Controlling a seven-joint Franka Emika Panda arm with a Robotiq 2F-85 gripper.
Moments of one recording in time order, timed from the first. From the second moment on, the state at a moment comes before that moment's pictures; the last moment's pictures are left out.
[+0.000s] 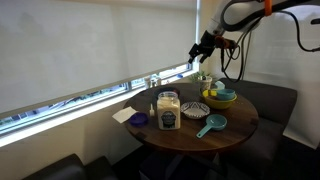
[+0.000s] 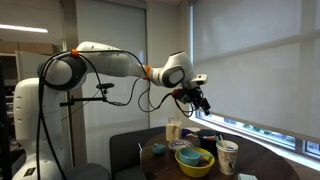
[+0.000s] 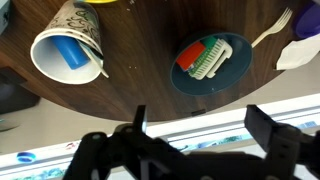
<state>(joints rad) -0.01 0.00 -0.05 -1.80 0.06 2.35 0.12</state>
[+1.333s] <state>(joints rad) 0.07 0.56 -0.03 -1.28 0.01 2.13 0.33</state>
